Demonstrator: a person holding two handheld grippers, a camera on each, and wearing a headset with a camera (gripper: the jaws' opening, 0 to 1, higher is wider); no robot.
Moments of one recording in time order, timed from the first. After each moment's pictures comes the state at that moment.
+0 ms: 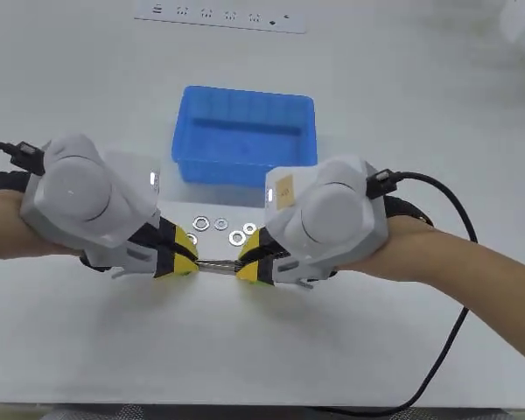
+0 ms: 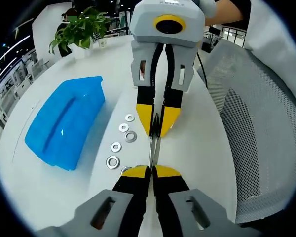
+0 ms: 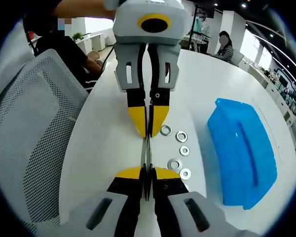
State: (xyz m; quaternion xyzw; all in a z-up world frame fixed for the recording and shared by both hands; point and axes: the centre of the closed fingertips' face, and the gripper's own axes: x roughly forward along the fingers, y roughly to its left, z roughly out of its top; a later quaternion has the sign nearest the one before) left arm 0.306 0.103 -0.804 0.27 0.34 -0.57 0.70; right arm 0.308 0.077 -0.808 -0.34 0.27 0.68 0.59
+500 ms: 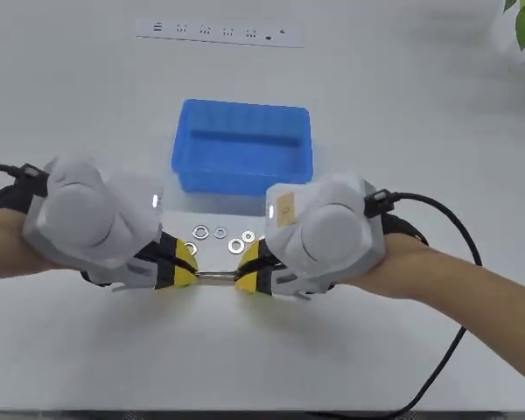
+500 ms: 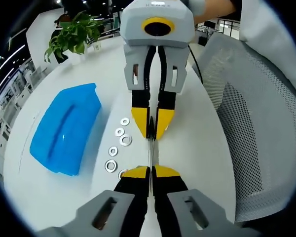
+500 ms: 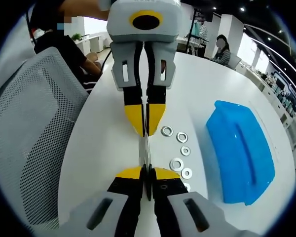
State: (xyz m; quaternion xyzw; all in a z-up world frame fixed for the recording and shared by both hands) left arm 0.296 0.101 -0.789 0.30 0.31 -0.57 0.70; right arm 0.302 0.076 -0.805 -0.35 0.24 0.67 0.61
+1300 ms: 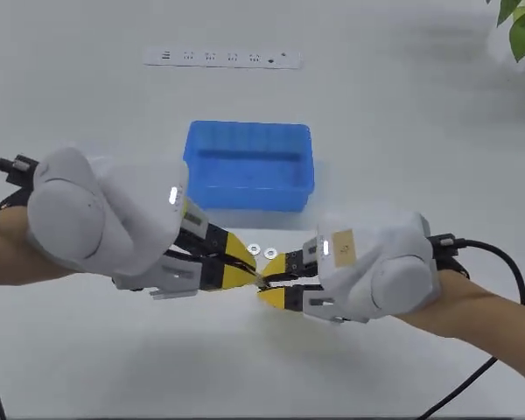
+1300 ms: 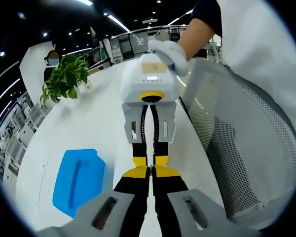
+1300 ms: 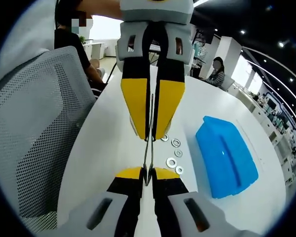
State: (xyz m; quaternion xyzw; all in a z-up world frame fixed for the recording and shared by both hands) left arm 0.291 0.035 -0.717 0.30 0.18 -0.62 0.70; right arm 0.299 0.055 -0.782 -0.33 0.16 0.68 0.64
